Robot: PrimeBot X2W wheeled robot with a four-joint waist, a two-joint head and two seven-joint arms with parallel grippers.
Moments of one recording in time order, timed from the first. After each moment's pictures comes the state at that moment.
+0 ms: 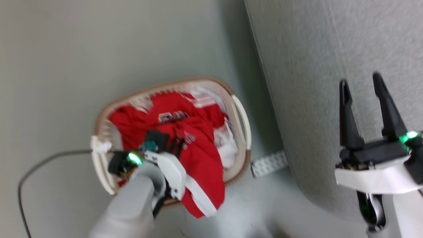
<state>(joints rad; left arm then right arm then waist) -0.79 0.05 -0.53 1.08 -0.26 -0.13 -0.20 -0.37 -0.05 0.09 -0.01 0.20 0.13 -0.26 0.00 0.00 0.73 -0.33</state>
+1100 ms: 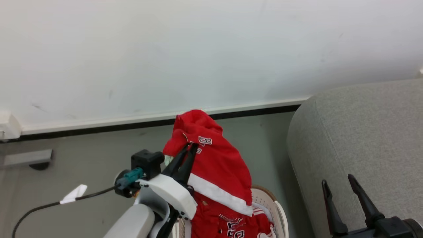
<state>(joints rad) -0.43 0.17 -0.54 0.33 -0.50 -0.01 -0.14 -0.02 -0.07 0.10 0.12 0.13 0.13 -0.26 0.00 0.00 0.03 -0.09</state>
